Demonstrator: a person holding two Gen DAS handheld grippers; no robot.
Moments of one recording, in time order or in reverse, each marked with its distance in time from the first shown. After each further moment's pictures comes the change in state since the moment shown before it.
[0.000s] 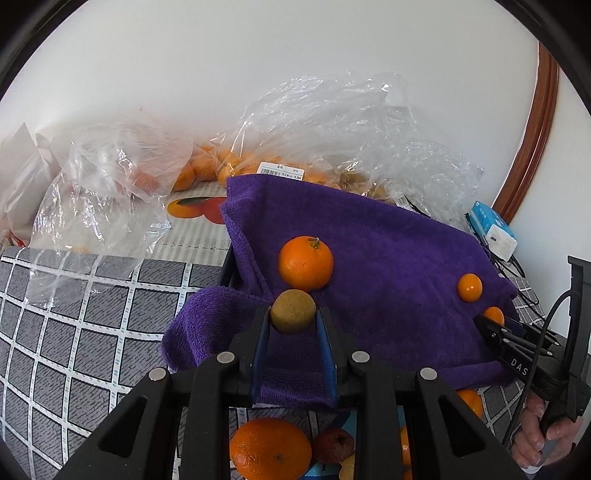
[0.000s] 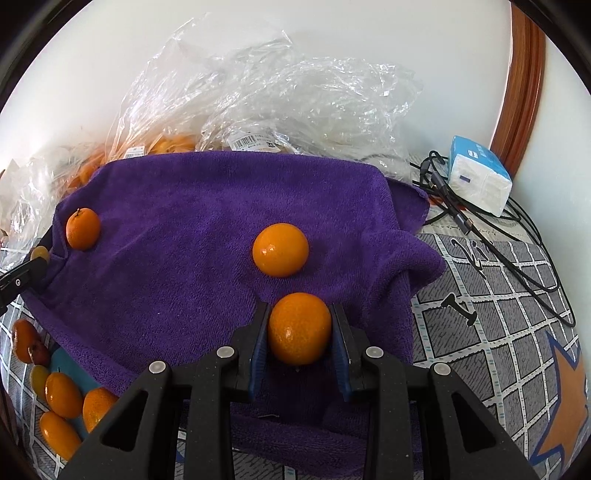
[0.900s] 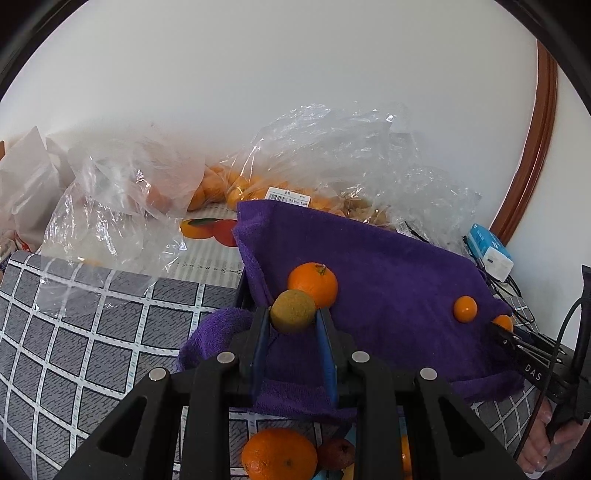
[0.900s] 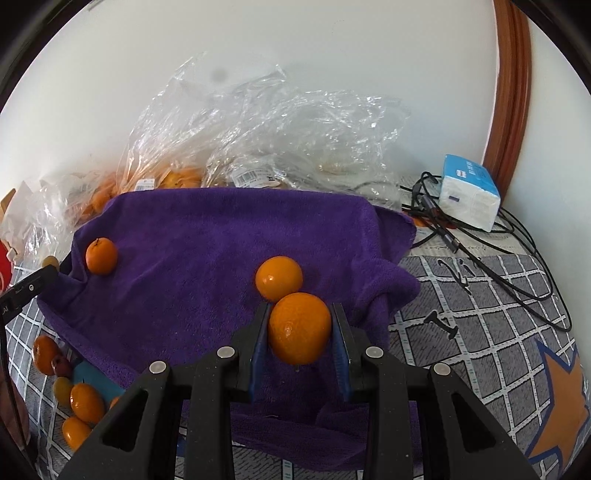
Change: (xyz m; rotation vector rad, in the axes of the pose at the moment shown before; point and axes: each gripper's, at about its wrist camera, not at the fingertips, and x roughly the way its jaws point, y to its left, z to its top) left arm -0.014 0.005 0.002 -0.030 -0.079 -0.001; right arm -0.023 -0.006 0.007 0.029 -0.083 0.034
